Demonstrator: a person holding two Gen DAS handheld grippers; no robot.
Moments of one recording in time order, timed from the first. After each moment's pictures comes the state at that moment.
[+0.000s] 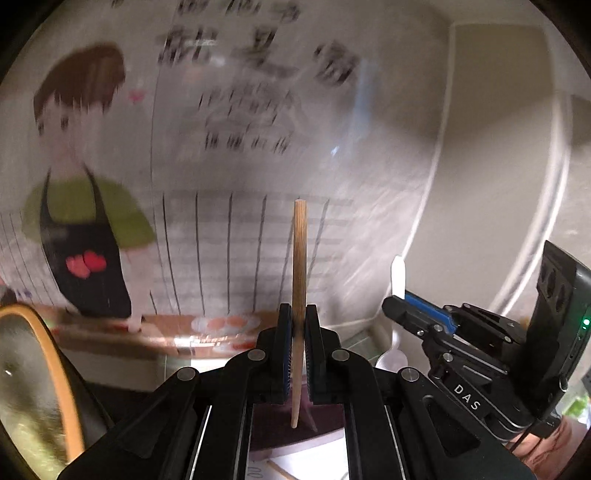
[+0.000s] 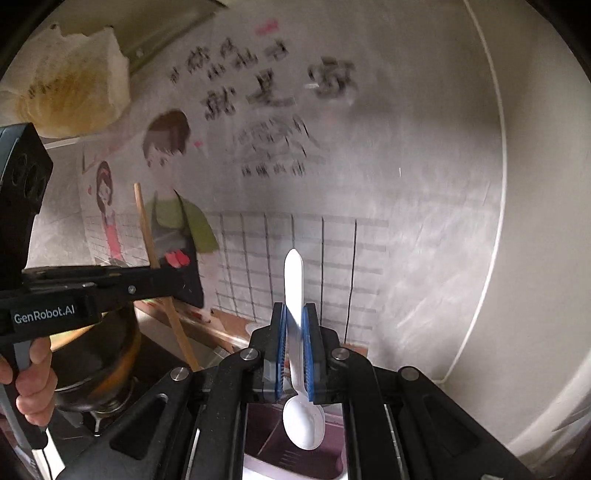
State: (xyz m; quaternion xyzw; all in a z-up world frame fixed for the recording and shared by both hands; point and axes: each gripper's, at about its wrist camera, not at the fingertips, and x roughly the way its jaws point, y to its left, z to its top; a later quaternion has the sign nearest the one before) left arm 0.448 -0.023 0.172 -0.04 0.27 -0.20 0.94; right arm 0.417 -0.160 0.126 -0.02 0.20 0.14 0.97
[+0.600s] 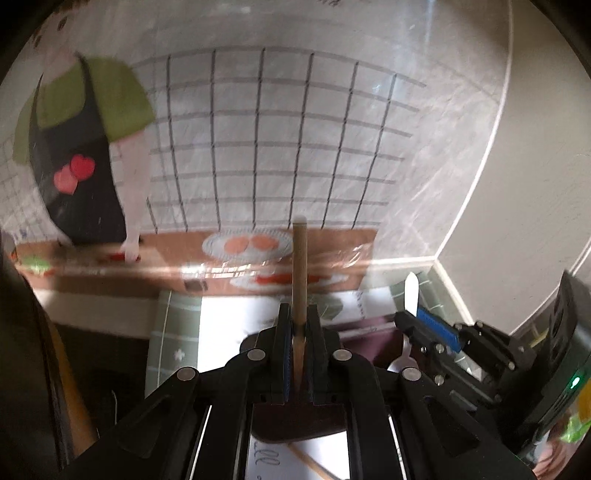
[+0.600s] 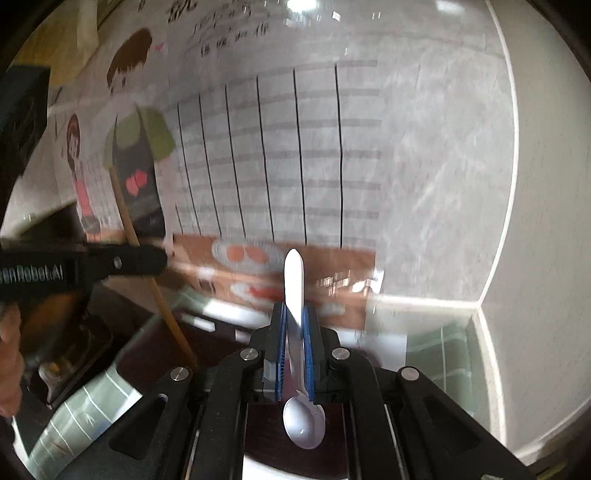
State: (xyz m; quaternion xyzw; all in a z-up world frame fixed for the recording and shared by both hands) left arm 0.489 -0.029 0.066 -0.02 0.37 -0.13 0.92; right arm 0.445 -0.164 -0.003 -0.01 0.27 0.11 0.96
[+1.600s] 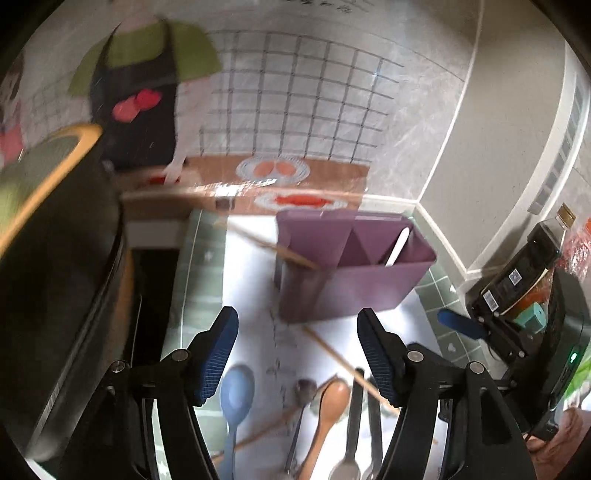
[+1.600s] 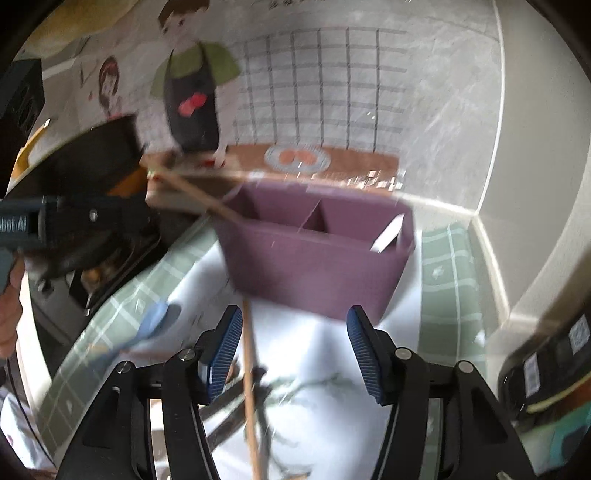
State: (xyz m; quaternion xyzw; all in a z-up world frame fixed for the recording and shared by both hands) left arm 0.363 0.035 0.048 -0.04 0.40 -0.14 0.91; right arm 0.320 -0.138 -0.023 -0.05 0.37 0.14 0.92
